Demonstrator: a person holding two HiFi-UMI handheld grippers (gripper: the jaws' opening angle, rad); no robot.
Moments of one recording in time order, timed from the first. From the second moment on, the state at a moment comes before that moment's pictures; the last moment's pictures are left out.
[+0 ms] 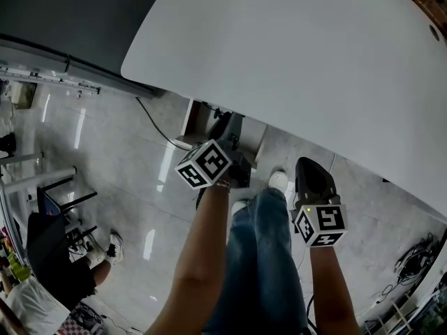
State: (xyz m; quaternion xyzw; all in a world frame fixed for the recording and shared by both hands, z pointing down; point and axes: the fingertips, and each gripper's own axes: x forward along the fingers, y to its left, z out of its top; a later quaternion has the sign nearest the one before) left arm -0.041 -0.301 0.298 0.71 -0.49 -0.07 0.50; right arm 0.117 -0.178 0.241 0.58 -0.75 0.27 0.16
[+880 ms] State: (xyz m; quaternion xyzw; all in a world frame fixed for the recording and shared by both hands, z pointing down) left arm -0.021 -0.340 0.296 0.72 -0.48 -0.05 0.49; right arm 0.125 -0.175 0.244 0.60 -0.74 0.27 0.17
